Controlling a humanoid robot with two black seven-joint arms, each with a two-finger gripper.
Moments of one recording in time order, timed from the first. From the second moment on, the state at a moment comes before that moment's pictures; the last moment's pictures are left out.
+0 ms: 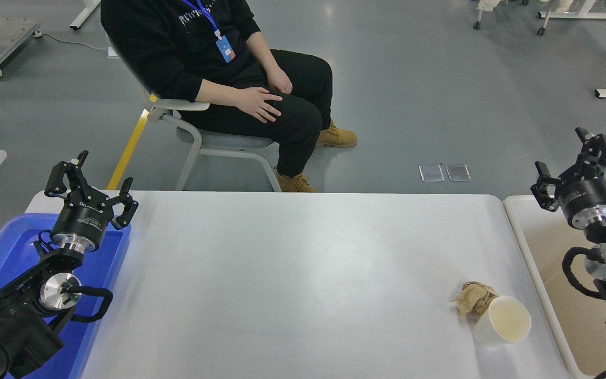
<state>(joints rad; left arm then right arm) -0.54 0.39 -0.87 -0.51 0.08 -0.52 -0.58 0.66 -0.46 0.79 0.50 -0.16 0.19 0.46</state>
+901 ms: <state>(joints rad) -0.54 0.39 -0.87 -0.51 0.08 -0.52 -0.58 1.20 -0.71 -0.38 0.61 -0.85 0.22 0.56</state>
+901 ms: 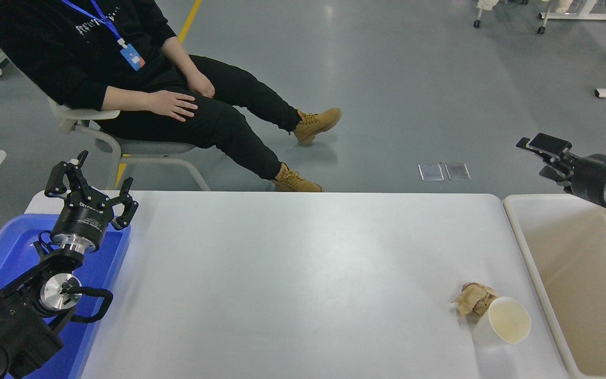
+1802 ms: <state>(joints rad) -0.54 0.39 -0.87 -0.51 0.08 -0.52 -0.58 1.19 -0.98 -0.47 1.06 -1.48 0.19 0.70</state>
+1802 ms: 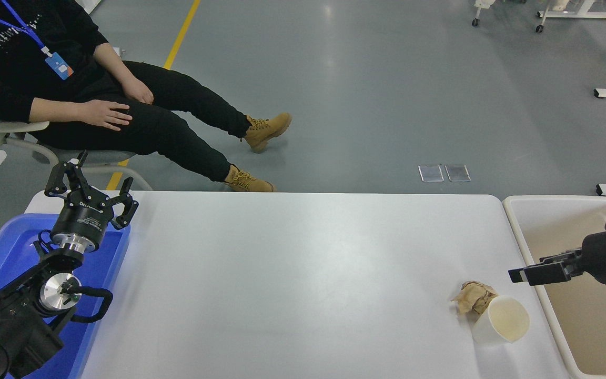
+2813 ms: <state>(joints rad) -0.54 0.39 -0.87 -0.51 0.08 -0.52 -0.58 0.95 -0.83 -0.47 0.86 -1.43 -0.04 0.70</state>
